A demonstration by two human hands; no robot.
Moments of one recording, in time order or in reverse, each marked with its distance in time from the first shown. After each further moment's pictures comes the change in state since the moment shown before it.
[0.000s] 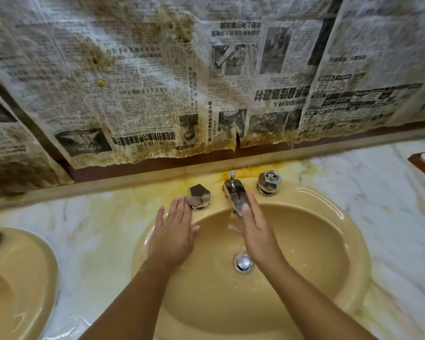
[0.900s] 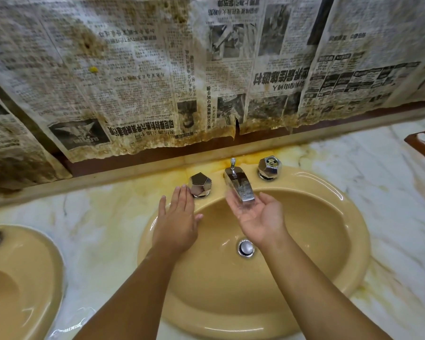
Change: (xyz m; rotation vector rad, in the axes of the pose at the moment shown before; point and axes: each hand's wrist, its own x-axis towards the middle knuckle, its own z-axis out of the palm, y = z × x) left_hand 0.000 0.002 -0.009 0.015 -0.066 -0.011; right_hand 0.015 -0.014 0.005 1.258 0.218 0.619
